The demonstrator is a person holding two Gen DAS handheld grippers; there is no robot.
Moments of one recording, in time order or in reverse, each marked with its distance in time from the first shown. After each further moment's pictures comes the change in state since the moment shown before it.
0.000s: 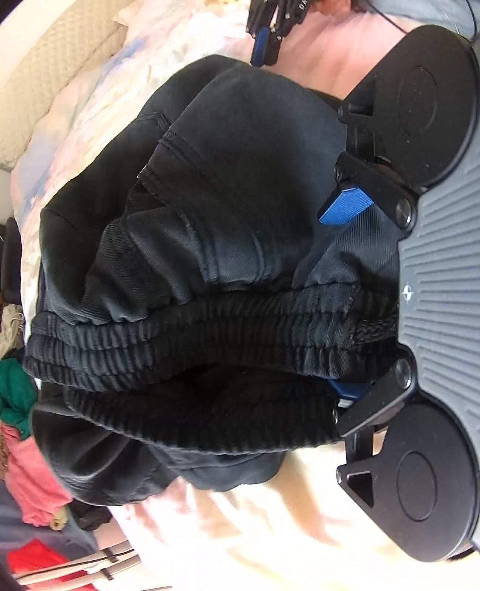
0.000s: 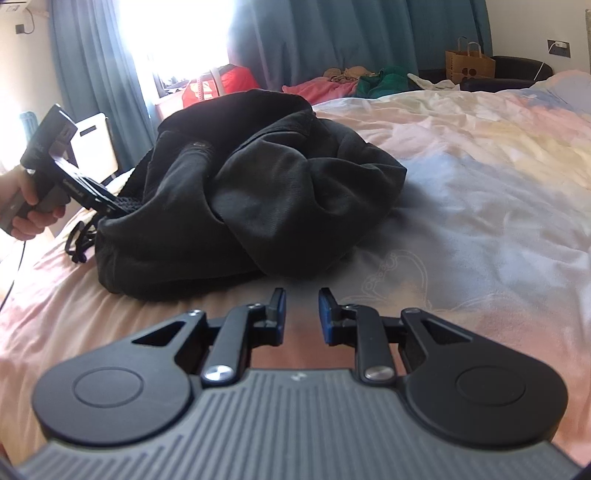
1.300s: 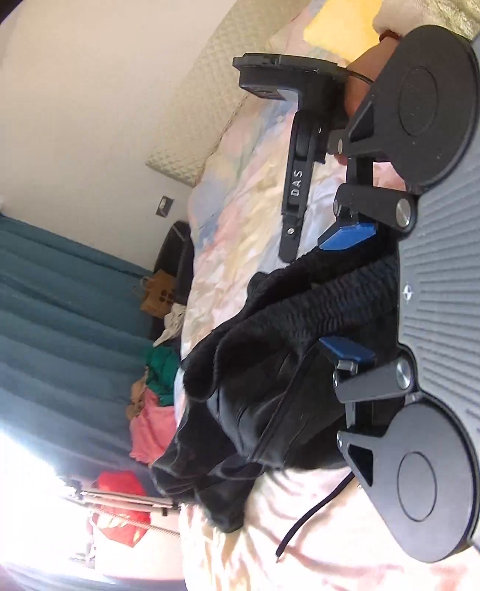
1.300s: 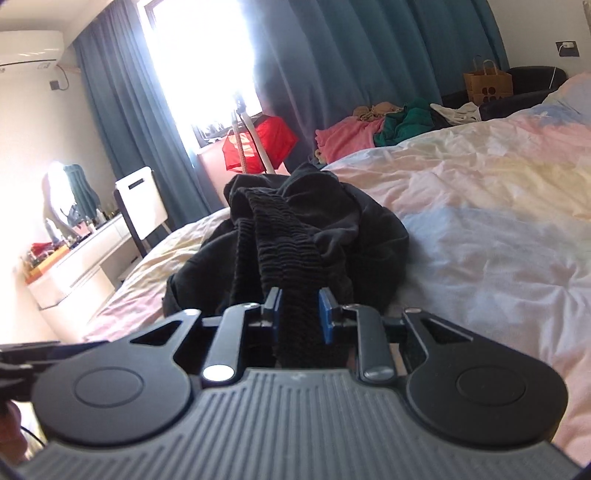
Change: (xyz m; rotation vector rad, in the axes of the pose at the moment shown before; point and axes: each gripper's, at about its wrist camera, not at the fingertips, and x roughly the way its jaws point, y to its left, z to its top) left arm -0.096 -0.332 -0.192 -0.209 -0.712 0.144; right arm -0.080 -0.036 0.031 0.089 -0.106 0.155
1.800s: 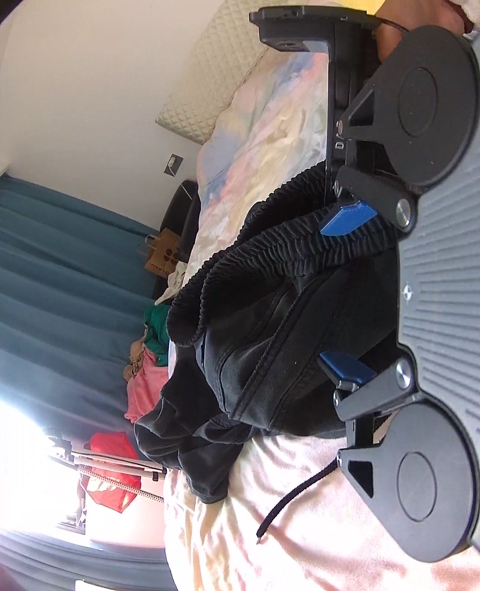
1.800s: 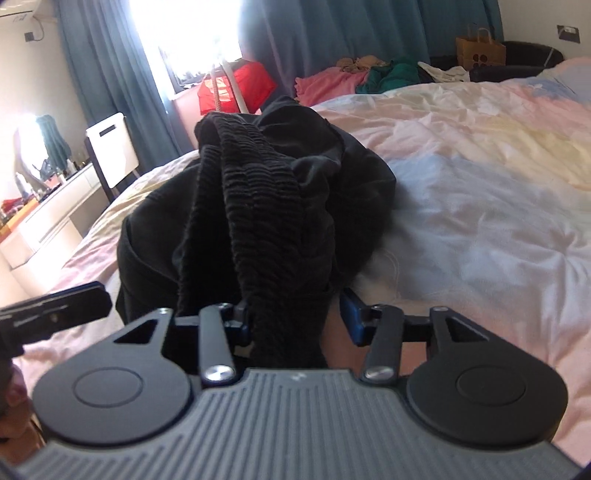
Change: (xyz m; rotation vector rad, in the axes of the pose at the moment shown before) left arm 0.064 0.025 -0.001 -0.056 0.005 0.085; right arm 0.037 -0.002 -0.018 -0.010 0.160 -0.097
